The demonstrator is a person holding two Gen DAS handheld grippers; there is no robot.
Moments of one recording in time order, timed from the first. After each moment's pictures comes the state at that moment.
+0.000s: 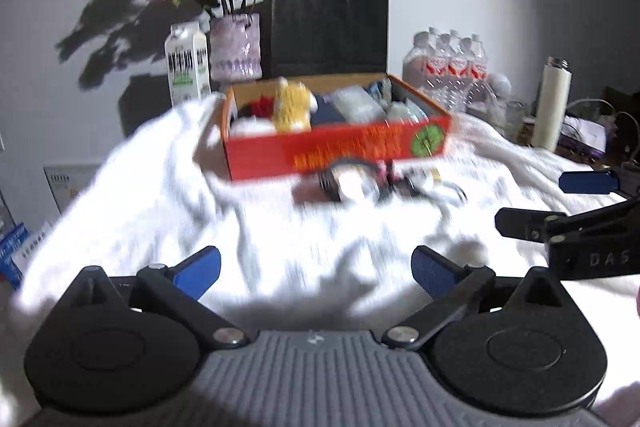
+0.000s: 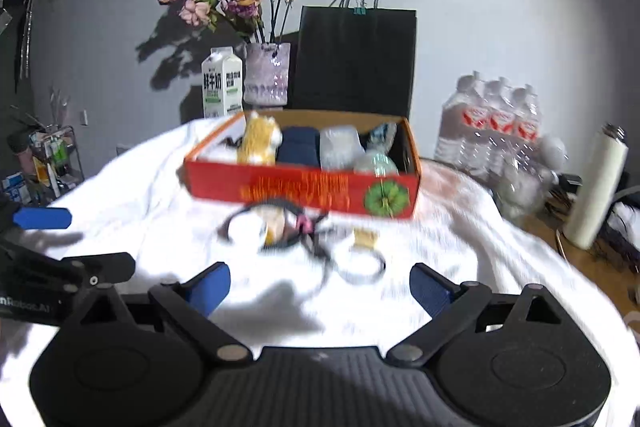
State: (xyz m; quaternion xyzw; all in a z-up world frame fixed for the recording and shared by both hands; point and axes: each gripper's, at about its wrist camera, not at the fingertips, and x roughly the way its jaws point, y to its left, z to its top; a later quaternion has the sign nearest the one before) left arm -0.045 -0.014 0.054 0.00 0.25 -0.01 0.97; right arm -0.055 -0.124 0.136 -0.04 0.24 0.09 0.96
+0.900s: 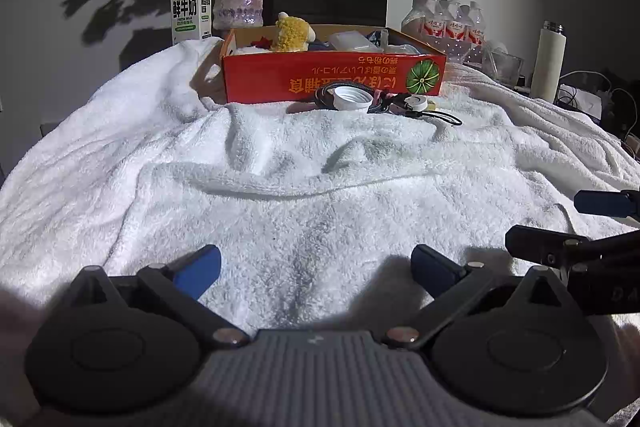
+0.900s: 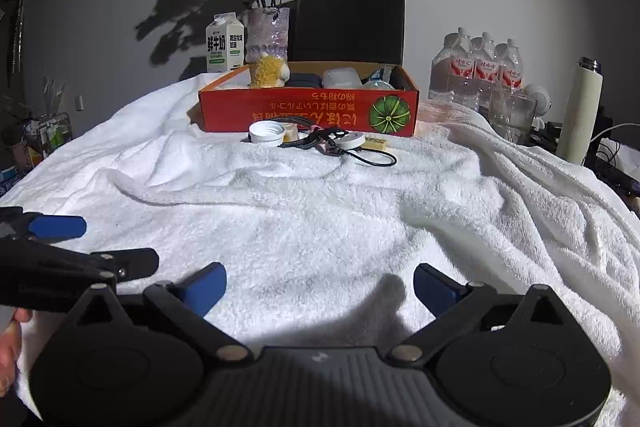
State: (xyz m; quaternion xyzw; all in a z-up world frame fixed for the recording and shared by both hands) left arm -0.073 -0.015 -0.009 -0.01 0.28 -0.01 0.96; right arm -0.119 -0.119 0.062 -0.02 0.26 0.08 0.96
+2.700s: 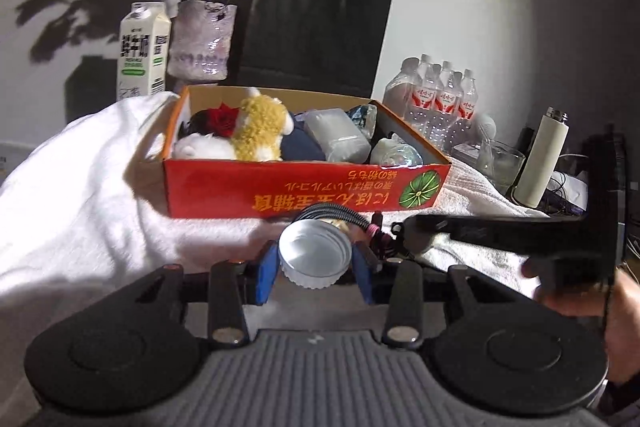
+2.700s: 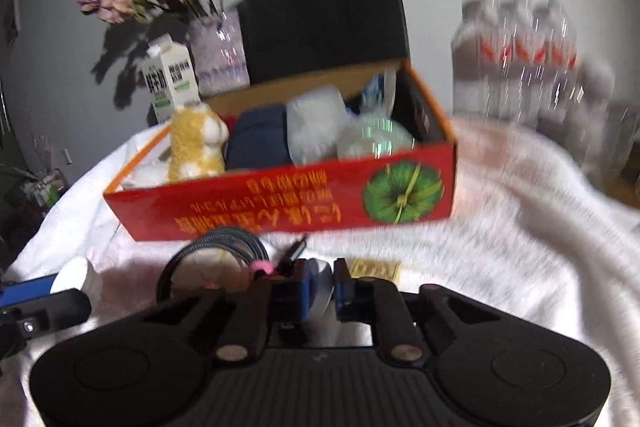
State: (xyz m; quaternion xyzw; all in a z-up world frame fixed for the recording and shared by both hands) left arm 0.061 0.016 0.047 -0.08 0.23 -0.08 0.97; right arm 0.104 -0.138 0.086 0.05 0.27 0.09 0.96
